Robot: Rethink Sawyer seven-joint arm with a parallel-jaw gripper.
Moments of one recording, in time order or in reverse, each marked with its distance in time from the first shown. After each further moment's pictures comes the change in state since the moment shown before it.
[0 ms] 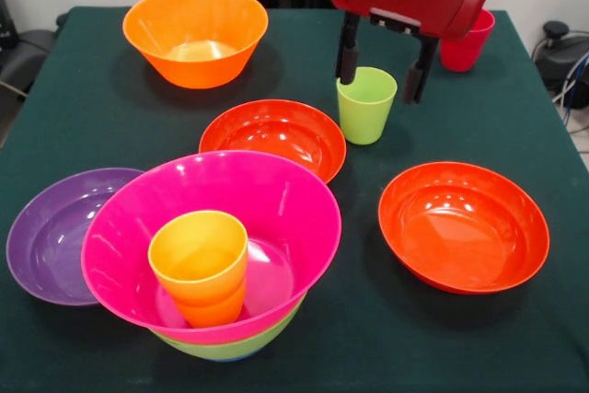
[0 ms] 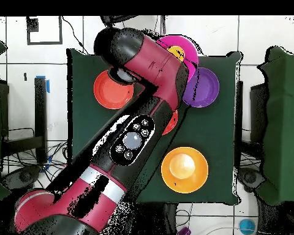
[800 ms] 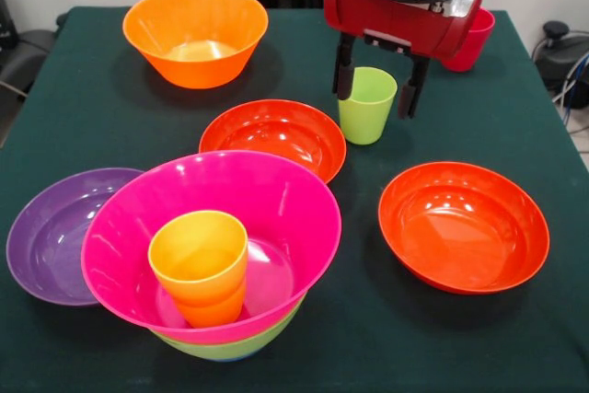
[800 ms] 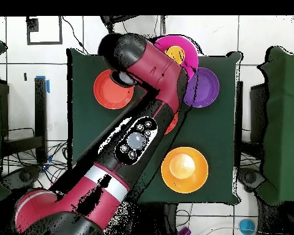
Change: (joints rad) arm 0.000 0.001 0.038 0.034 0.000 -0.042 0.000
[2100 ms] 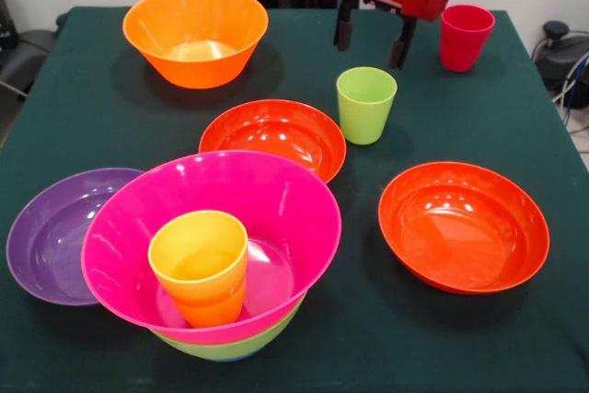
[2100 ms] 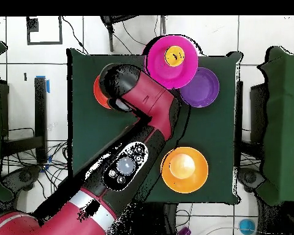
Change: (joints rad) arm 0.086 -0.114 0.071 0.256 -0.120 -0.061 0.000
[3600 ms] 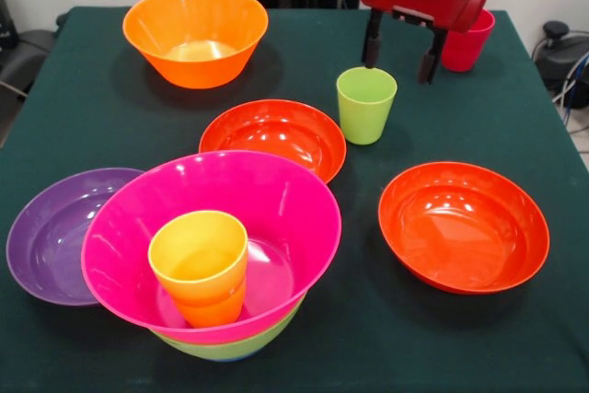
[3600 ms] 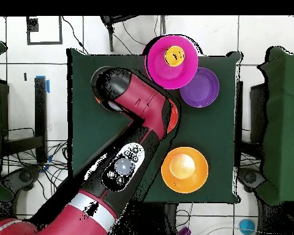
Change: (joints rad) arm 0.009 -0.035 0.085 0.020 -0.022 -0.096 0.000
